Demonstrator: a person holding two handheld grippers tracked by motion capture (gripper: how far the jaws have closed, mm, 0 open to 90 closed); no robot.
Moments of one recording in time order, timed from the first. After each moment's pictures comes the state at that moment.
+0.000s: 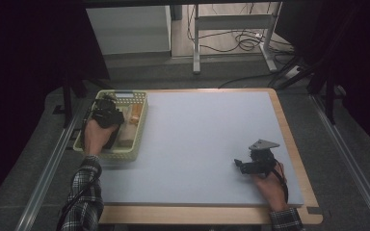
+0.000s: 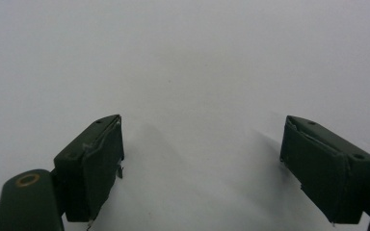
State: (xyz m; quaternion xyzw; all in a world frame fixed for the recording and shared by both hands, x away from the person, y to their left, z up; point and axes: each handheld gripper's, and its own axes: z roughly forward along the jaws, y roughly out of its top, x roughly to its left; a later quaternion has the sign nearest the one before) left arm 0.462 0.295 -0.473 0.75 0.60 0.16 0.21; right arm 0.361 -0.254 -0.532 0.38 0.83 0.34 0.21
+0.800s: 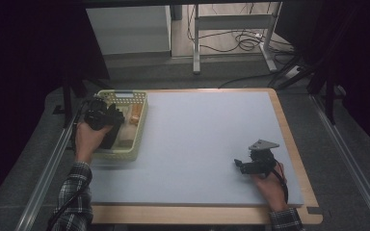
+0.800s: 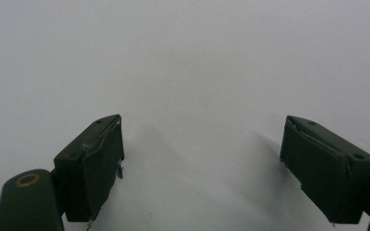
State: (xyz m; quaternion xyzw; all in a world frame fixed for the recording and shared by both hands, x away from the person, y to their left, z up) left arm 0.433 0.304 -0.455 0.75 0.58 0.16 0.29; right arm 0.360 -0.254 -0.532 0.38 0.83 0.34 0.21
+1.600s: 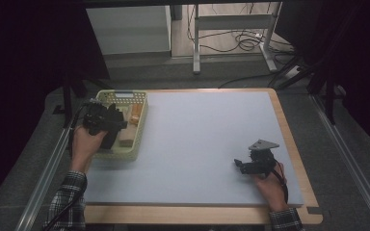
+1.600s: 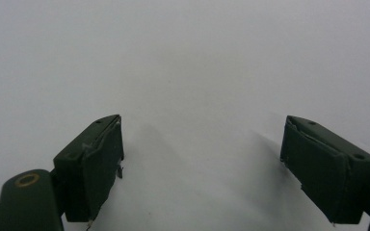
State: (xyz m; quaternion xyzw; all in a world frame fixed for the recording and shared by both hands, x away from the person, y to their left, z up) left arm 0.401 0.292 -0.438 0.76 0.53 0.15 0.34; right arm 0.360 -0.254 -0.531 0.38 0.83 0.34 0.21
